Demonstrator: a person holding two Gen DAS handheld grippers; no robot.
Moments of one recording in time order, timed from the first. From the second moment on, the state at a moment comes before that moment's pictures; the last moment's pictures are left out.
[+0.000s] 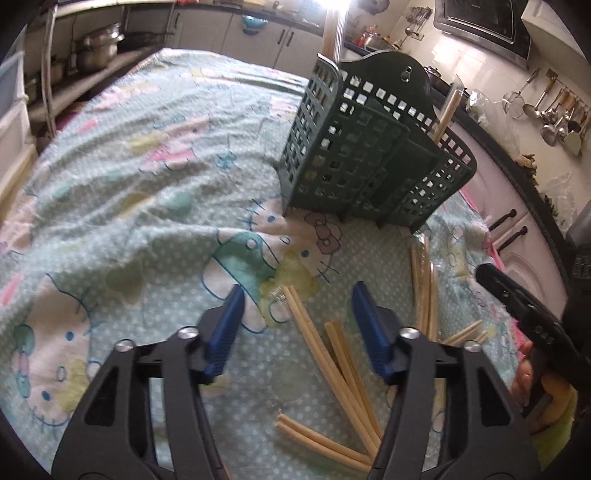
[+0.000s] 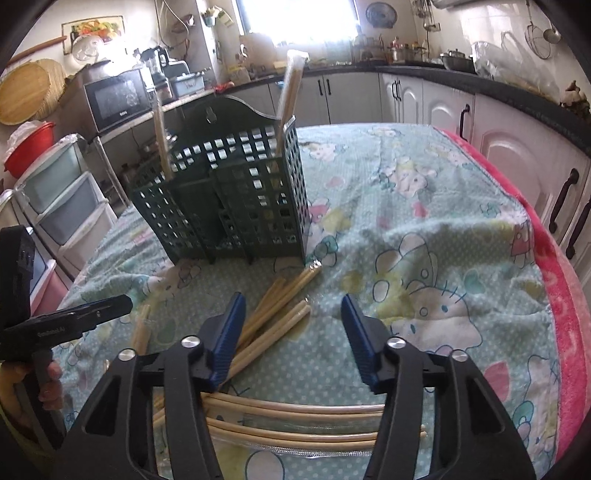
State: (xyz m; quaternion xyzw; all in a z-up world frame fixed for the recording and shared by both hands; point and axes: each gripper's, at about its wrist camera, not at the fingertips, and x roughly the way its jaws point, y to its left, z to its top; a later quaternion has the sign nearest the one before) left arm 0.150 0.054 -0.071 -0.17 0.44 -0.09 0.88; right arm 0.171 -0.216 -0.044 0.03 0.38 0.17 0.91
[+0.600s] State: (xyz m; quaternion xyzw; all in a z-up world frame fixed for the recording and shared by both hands) left arm 0.172 0.072 -0.095 -0.26 0.49 -0.12 0.83; right arm 0.218 -0.215 -0.086 0.06 0.45 0.16 0.88
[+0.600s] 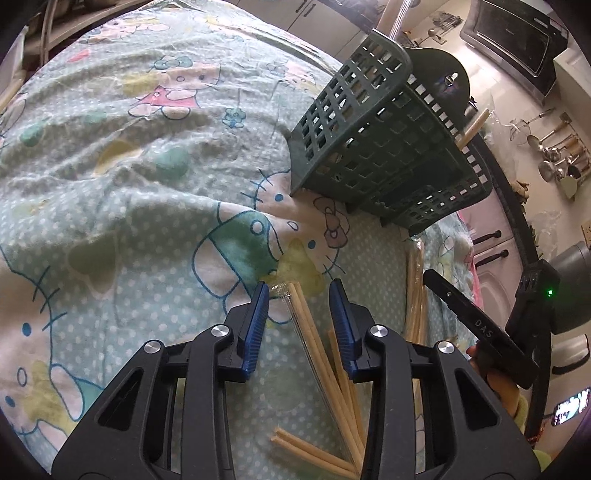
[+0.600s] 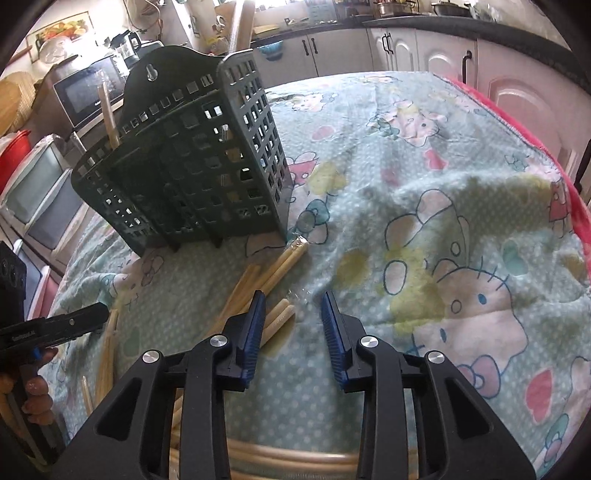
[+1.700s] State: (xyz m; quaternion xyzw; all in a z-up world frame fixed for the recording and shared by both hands) left arm 0.183 0.017 -0.090 -0.08 0.49 -0.04 0.87; right arm 0.212 -0.234 -0.077 0.09 0.42 0.17 0.89
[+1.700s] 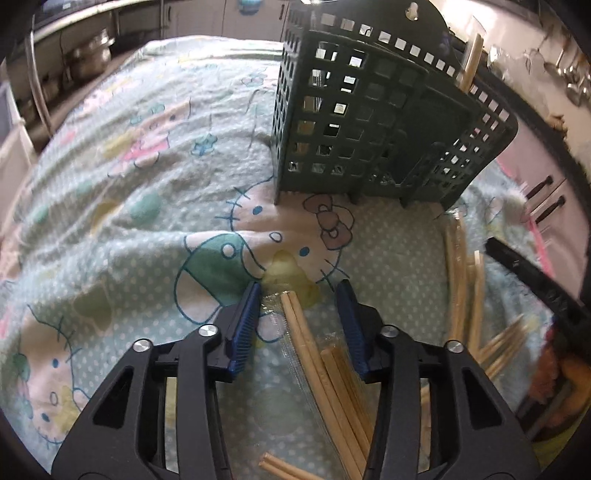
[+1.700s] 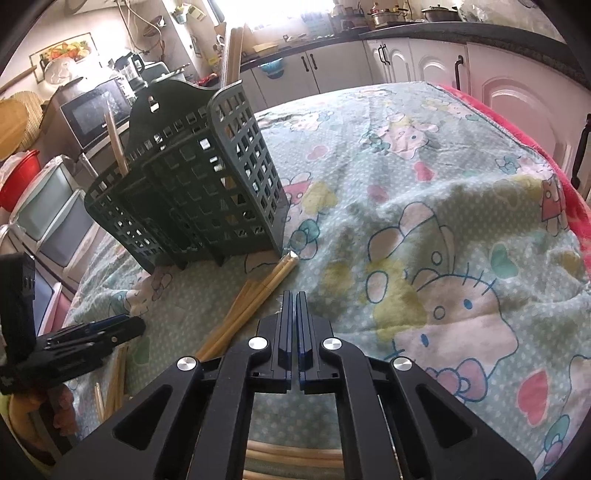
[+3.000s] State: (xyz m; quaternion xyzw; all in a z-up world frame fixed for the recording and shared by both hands) left arm 0.170 0.033 0.055 -0.15 0.32 -0.12 0.93; right arm 0.158 -0.253 0.043 0.11 0.25 0.24 0.93
